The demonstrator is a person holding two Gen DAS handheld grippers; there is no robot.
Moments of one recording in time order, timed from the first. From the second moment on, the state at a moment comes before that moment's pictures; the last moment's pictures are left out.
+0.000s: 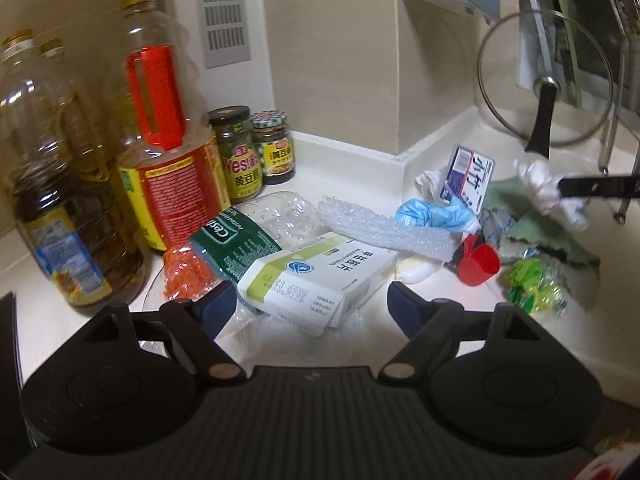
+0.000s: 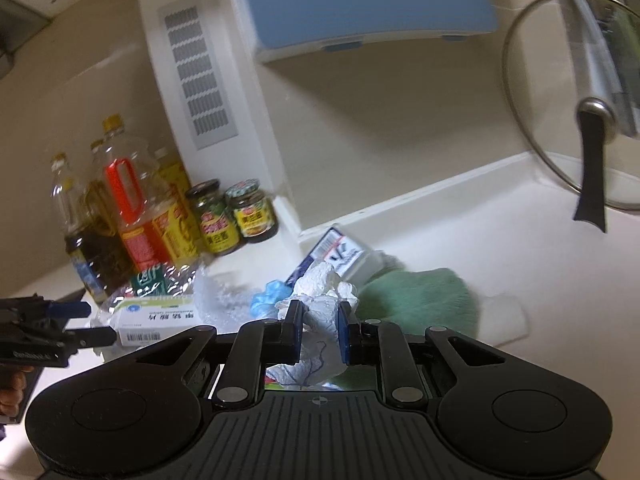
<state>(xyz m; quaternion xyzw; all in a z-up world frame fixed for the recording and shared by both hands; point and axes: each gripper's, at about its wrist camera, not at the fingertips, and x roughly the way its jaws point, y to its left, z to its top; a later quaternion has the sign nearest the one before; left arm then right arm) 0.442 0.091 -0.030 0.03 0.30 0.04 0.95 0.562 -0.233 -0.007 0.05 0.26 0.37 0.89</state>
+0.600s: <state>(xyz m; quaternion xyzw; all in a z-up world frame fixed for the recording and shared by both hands) 0.483 0.118 -0.051 0.05 0.31 -0.04 0.95 0.569 -0.265 -0.015 0.08 0.28 0.33 0.90</state>
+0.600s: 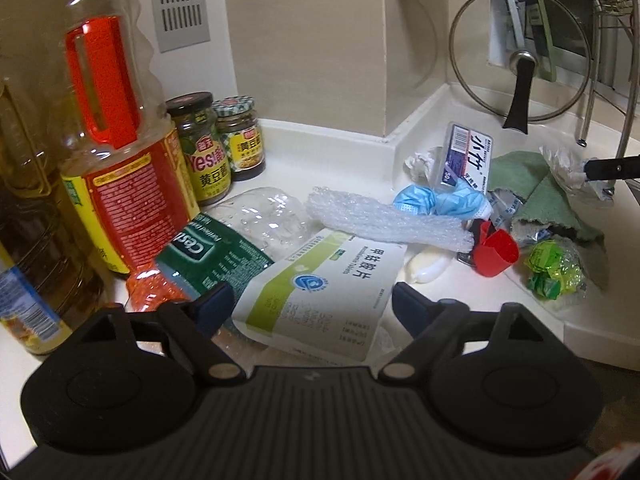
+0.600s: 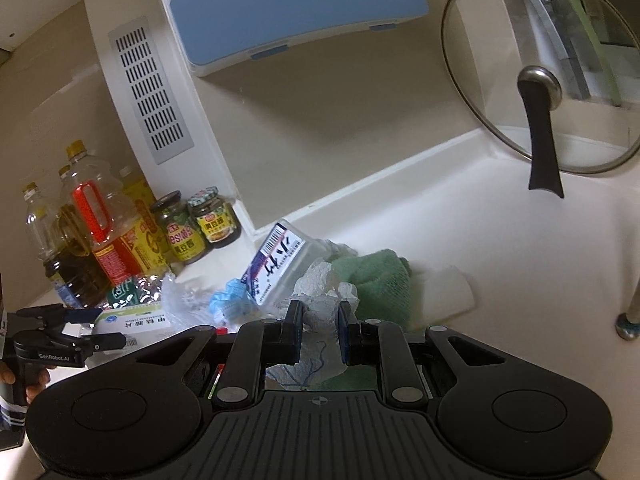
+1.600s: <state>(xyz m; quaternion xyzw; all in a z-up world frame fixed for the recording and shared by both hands) 0.399 0.139 -0.004 -0.03 0.22 -0.04 0.97 0.511 -0.262 -0.002 0.09 0.27 0.31 0.91</state>
